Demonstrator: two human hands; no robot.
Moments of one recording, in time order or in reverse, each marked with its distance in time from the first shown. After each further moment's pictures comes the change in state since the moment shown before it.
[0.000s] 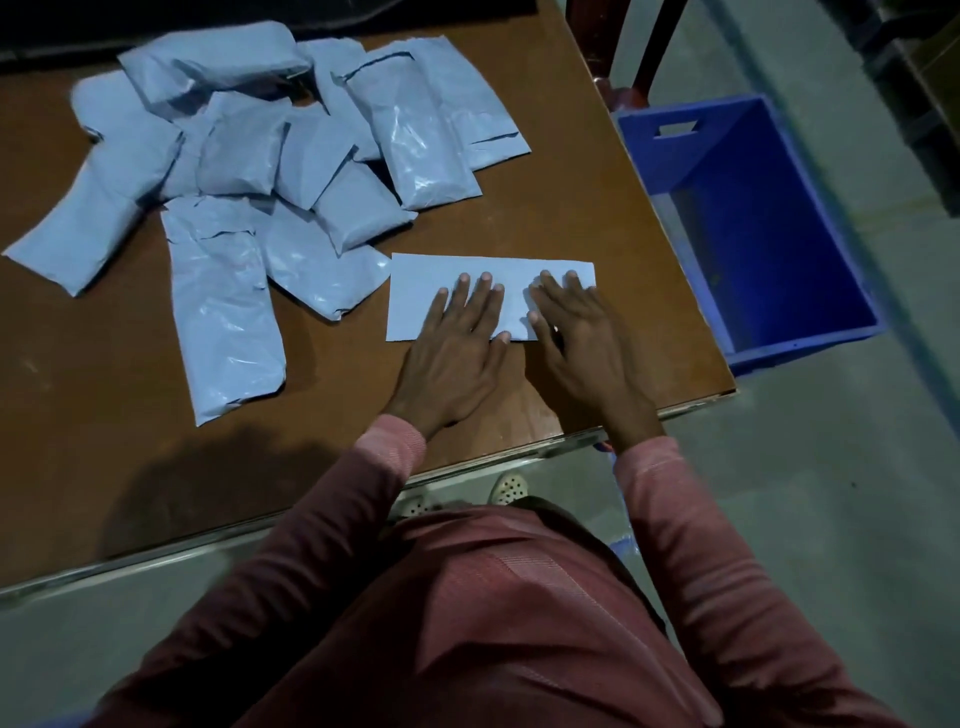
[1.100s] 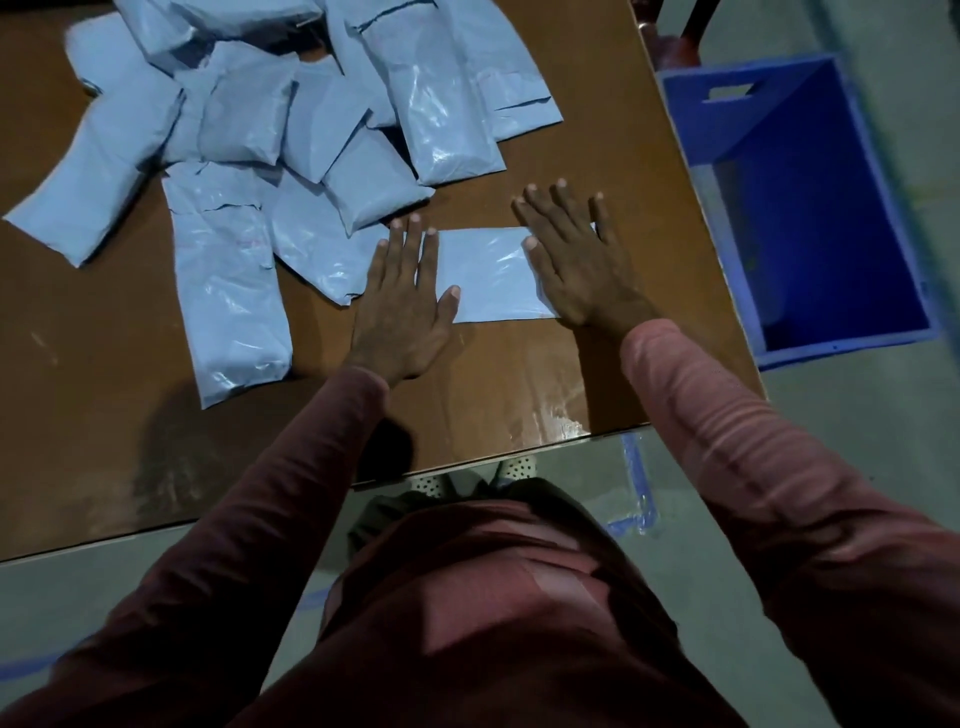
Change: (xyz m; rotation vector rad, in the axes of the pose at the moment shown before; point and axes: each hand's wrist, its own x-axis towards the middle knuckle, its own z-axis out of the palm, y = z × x) left_hand 0.012 -0.068 -0.007 0.141 -0.020 -0.254; right_hand 0.095 0.025 0.016 -0.163 -0.238 -0.166
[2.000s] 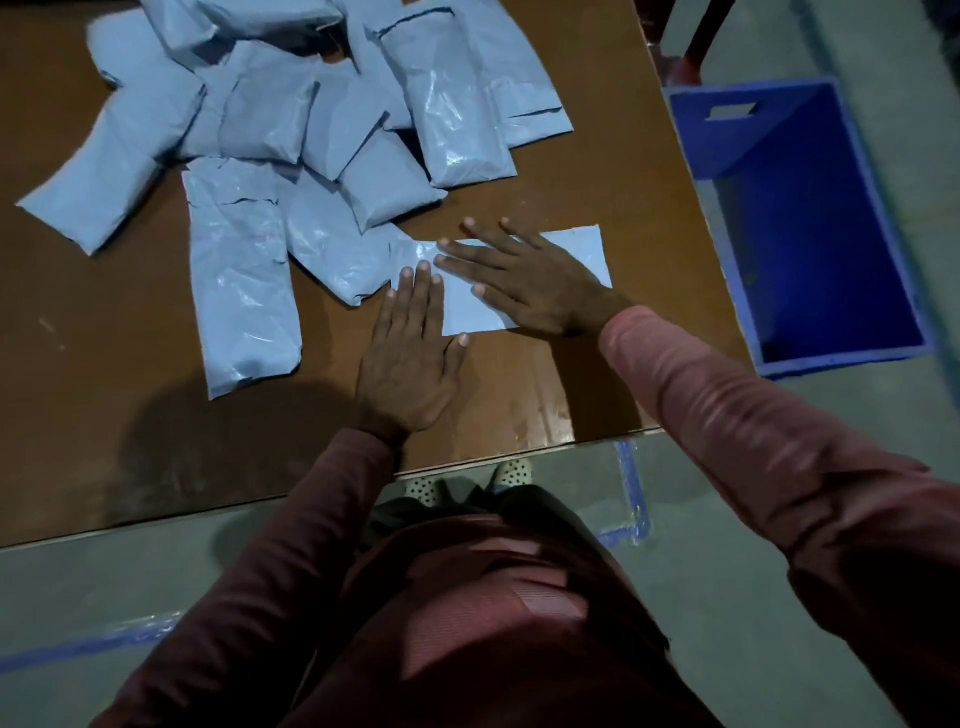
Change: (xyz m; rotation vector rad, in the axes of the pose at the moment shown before) left_hand -0.057 0.012 0.012 -0.033 0.107 0.010; right_hand 0.020 -0.046 -0.014 -0.090 -0.157 -0.538
